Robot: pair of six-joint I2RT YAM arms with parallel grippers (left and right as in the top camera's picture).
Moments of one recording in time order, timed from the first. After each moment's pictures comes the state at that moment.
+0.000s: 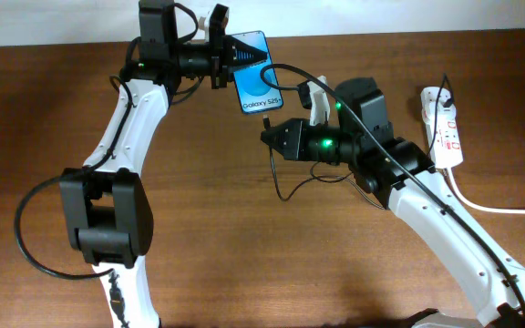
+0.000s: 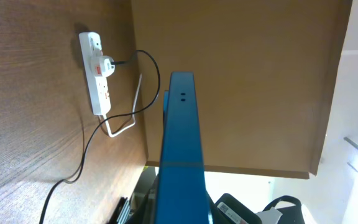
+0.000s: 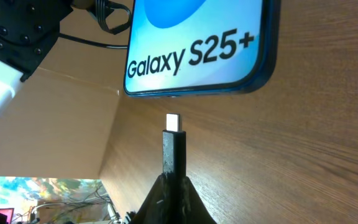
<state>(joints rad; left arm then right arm) -0.14 2.14 1.86 -0.20 1.32 -1.02 0.40 1.47 1.19 -0.31 -0.65 0.66</state>
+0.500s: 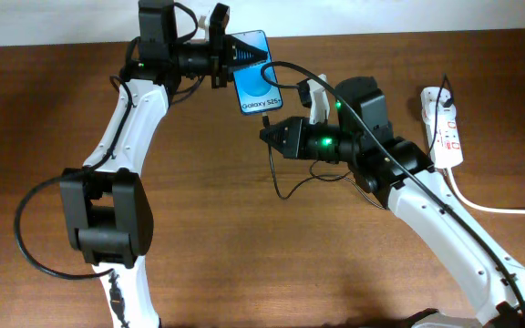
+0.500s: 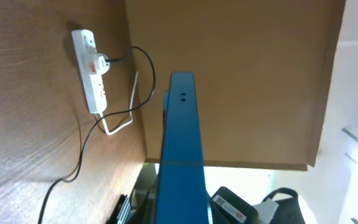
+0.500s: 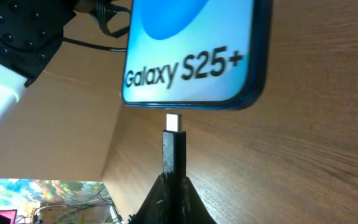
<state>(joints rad) -0.14 2.14 1.86 -0.18 1.35 -1.02 0.40 1.48 1.19 -0.29 -0.66 0.67</state>
